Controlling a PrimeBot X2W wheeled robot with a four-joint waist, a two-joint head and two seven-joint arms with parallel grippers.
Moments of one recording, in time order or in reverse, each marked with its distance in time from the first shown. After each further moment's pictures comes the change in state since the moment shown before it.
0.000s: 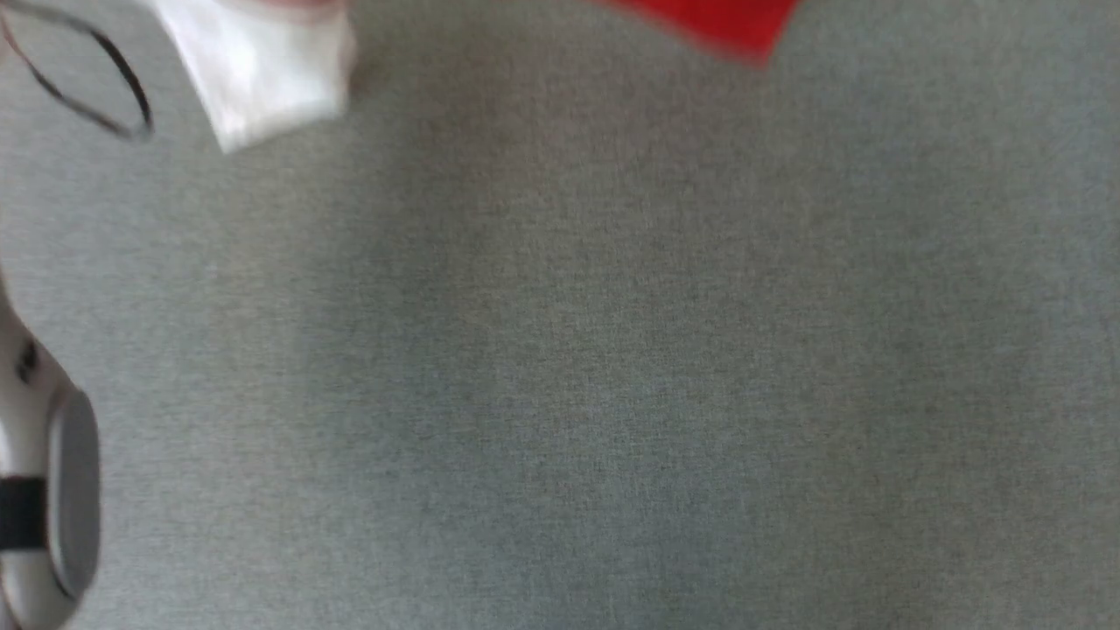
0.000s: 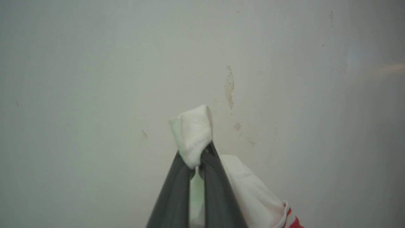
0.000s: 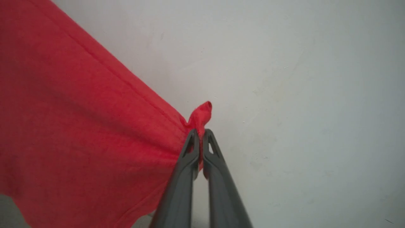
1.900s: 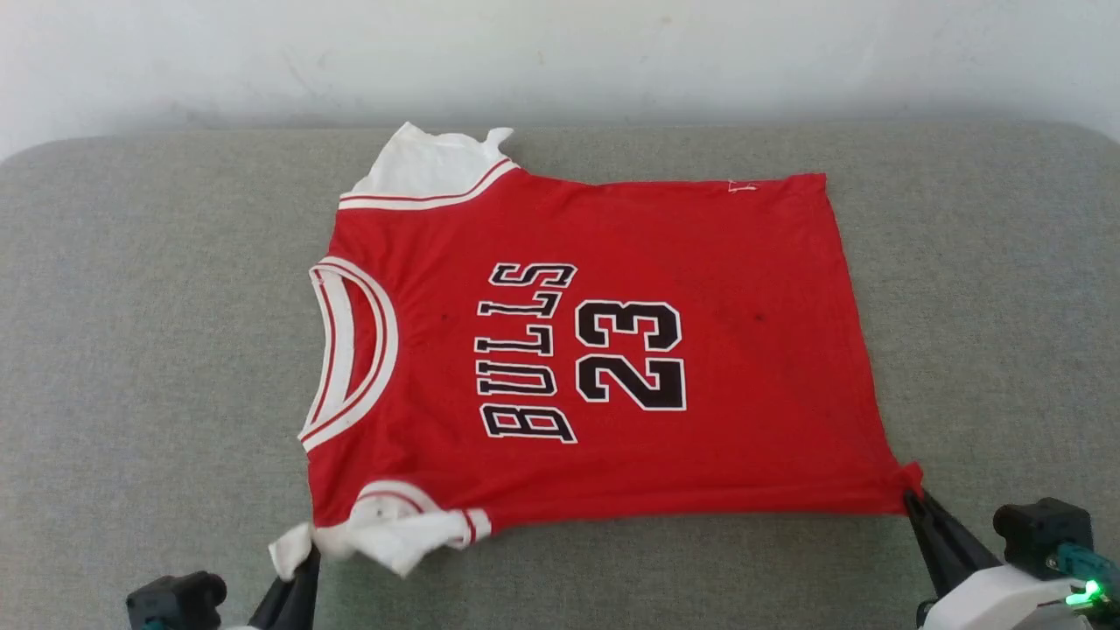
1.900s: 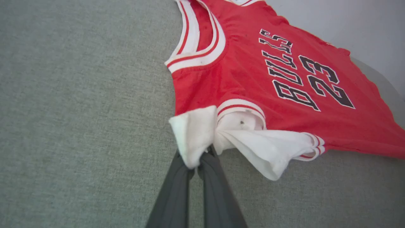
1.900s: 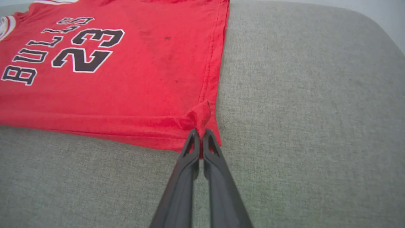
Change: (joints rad) left arm 1.602 0.079 -0.170 -0.284 -0.110 0.124 0.056; right arm 1.375 0.168 -0.187 -0.188 0.129 0.000 -0.236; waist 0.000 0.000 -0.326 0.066
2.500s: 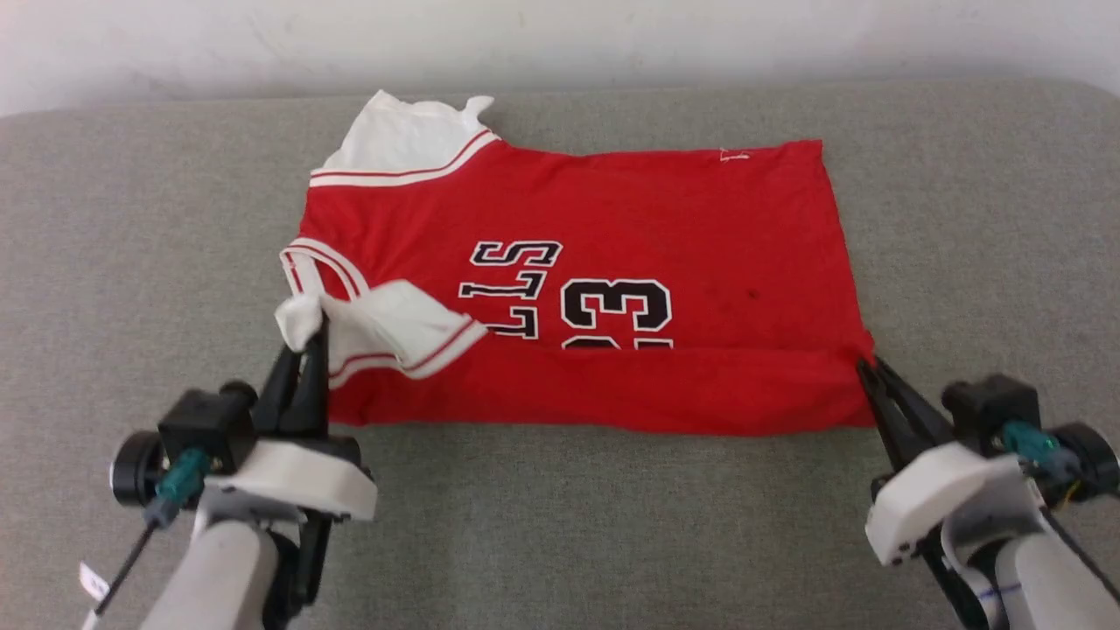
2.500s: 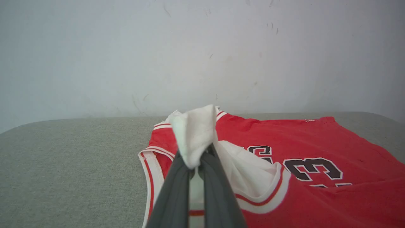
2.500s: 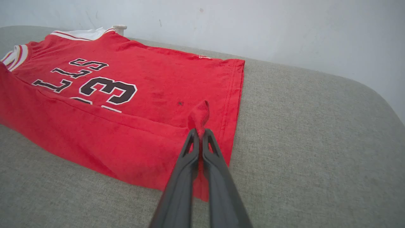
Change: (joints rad) left arm -0.432 -0.077 -0.058 0.189 0.311 -0.007 -0.282; right arm -0.252 -0.004 0.091 0.087 -0.079 0.000 -0.103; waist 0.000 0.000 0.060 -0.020
